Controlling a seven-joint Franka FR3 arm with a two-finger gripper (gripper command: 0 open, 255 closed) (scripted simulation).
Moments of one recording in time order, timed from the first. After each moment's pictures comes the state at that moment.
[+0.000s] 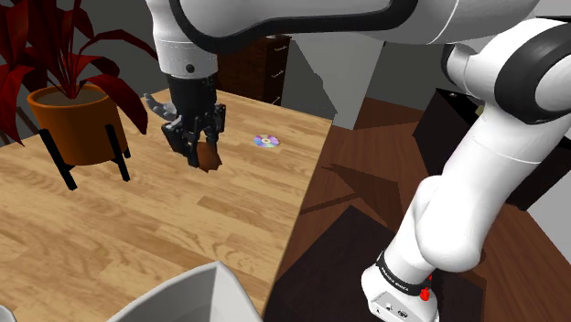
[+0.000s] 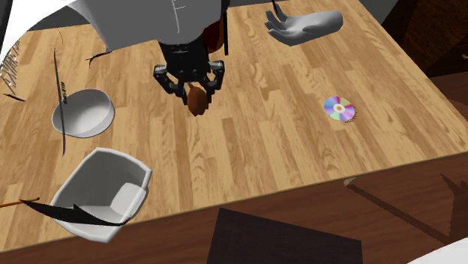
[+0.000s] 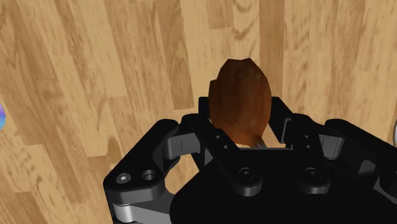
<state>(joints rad) 0.27 -0.01 0.37 -1.75 0.01 1.68 0.34</state>
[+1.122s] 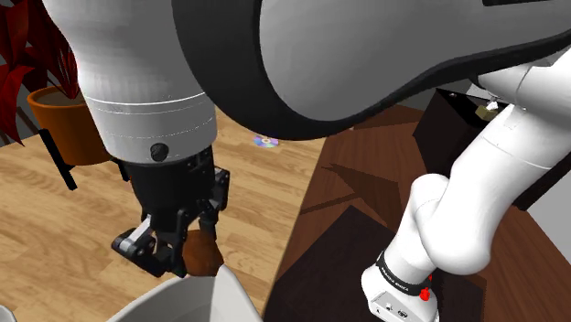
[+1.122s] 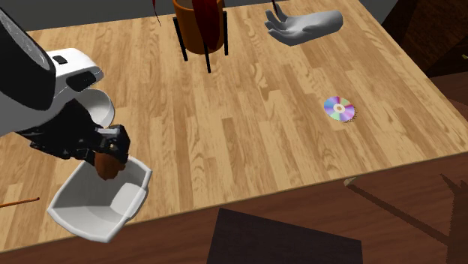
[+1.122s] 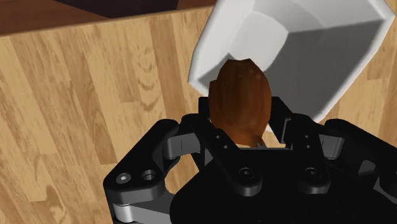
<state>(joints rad) 0.44 -0.11 0.57 -1.85 0.09 1.69 0.69</state>
